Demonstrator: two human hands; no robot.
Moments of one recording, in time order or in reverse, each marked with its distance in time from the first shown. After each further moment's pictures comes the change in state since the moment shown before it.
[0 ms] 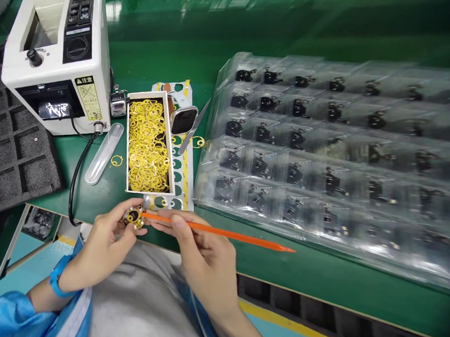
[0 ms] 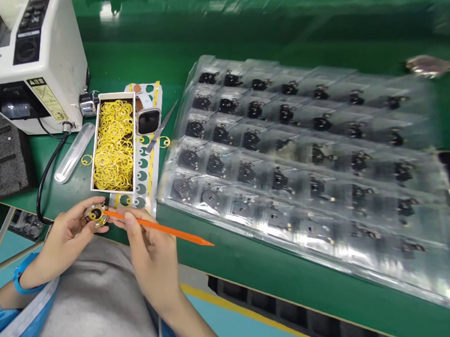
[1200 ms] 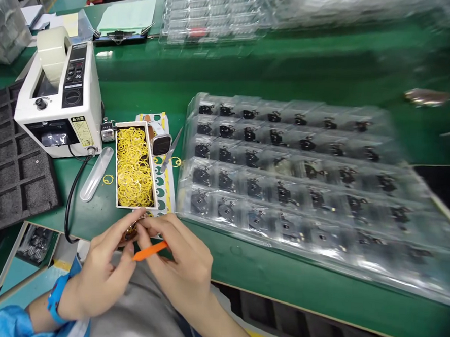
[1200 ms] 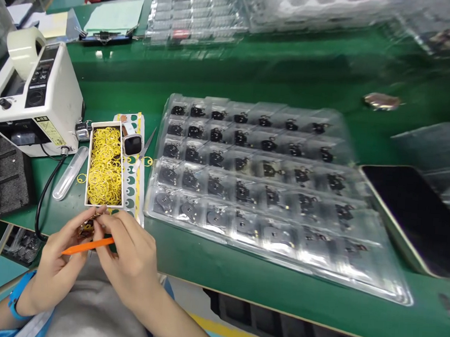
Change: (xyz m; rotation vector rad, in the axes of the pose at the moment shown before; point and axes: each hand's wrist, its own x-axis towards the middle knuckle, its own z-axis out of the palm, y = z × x) left_hand -0.012 0.014 0.003 0.212 -0.025 0.471; right_hand 0.019 -0.023 0.011 -0.485 0.088 -0.661
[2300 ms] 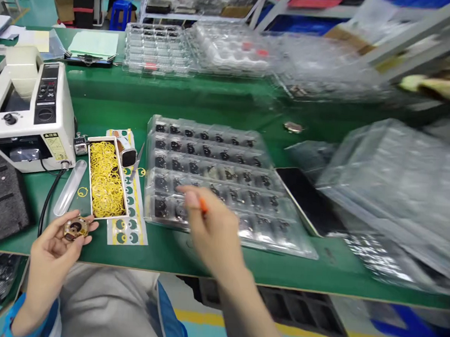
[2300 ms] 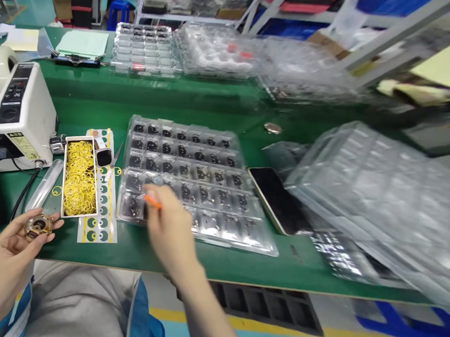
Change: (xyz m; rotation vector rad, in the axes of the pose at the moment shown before) left_hand 0.013 -0.016 -0.024 -0.440 0.387 -0.227; right_hand 0.028 0.058 -0.074 -0.439 0.013 0.200
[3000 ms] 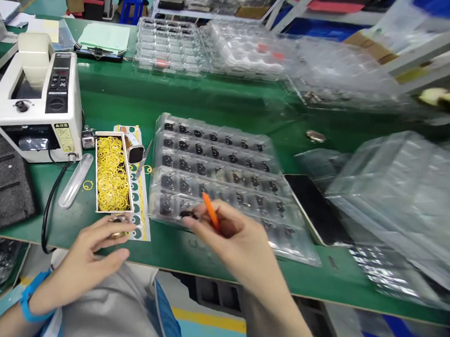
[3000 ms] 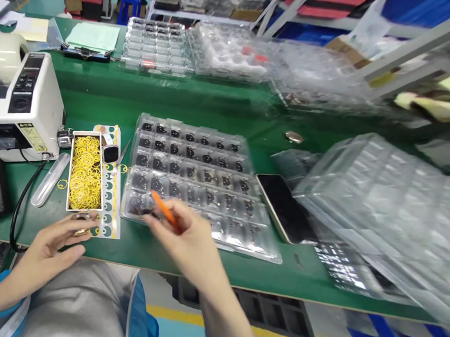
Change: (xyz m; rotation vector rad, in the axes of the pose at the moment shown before) left_hand 0.000 -0.005 0.023 0.120 -0.514 -0.083; right_hand -0.009 0.009 -0.023 0.328 -0.266 0.258
